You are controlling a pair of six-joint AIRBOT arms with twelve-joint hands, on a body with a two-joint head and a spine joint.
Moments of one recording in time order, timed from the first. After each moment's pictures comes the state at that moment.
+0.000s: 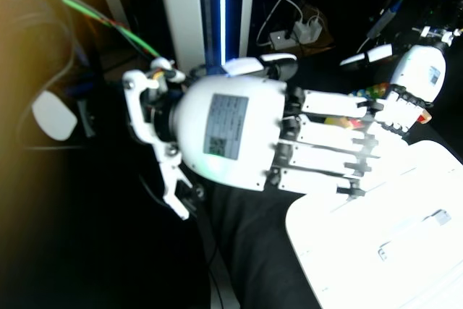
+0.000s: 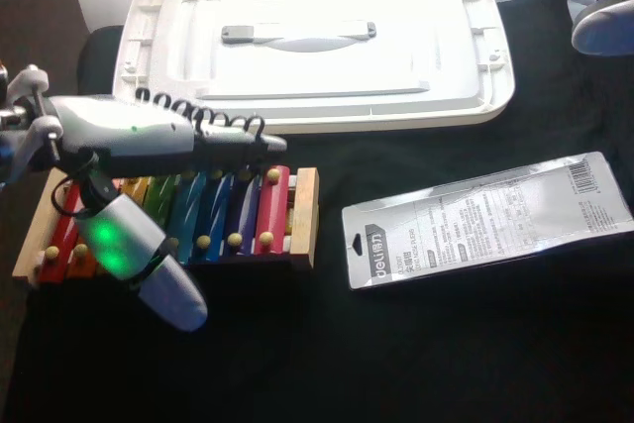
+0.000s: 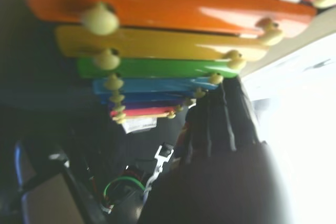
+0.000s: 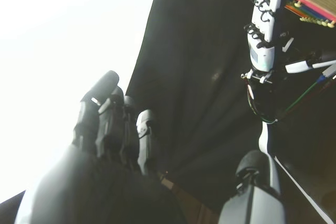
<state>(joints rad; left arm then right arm) 0.64 -0.99 1.26 1.23 -0.46 -0.16 -0.69 -0.98 1.46 -0.36 1.07 0.05</state>
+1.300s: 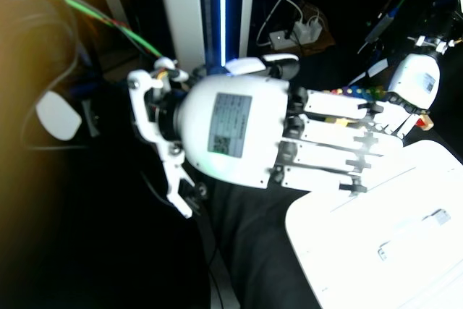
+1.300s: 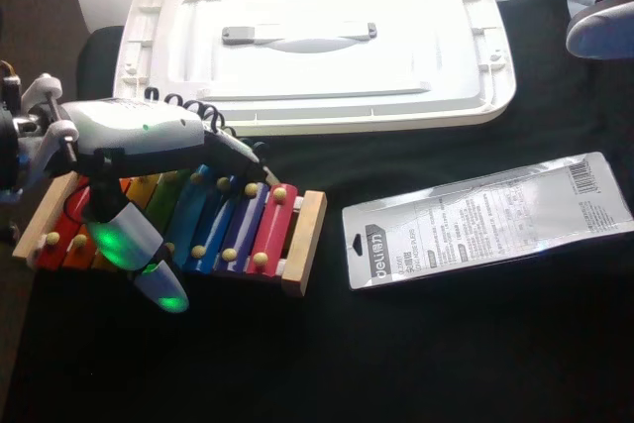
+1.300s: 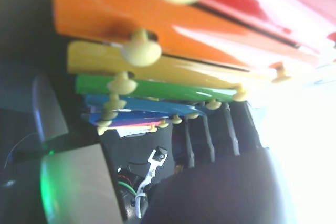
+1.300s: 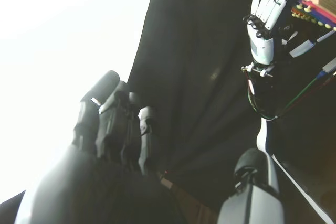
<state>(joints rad) 0.67 -1.03 1.28 1.17 -0.45 -0.15 -0.69 -0.99 1.46 -0.36 1.07 0.05</state>
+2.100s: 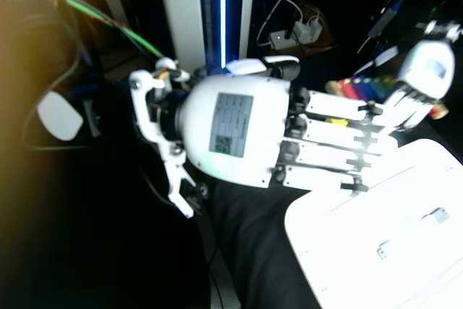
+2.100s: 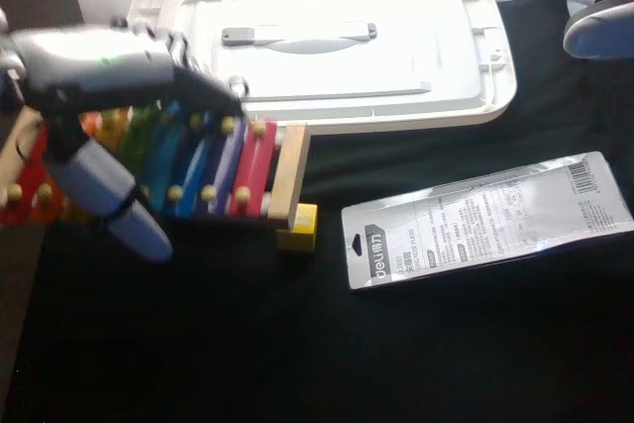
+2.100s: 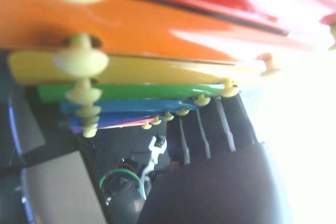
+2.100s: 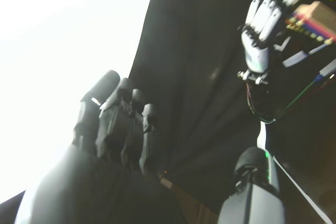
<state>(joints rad) 0.53 -0.91 1.23 1.07 -0.48 0.00 -0.69 -0.99 1.46 -0.36 1.07 0.05</state>
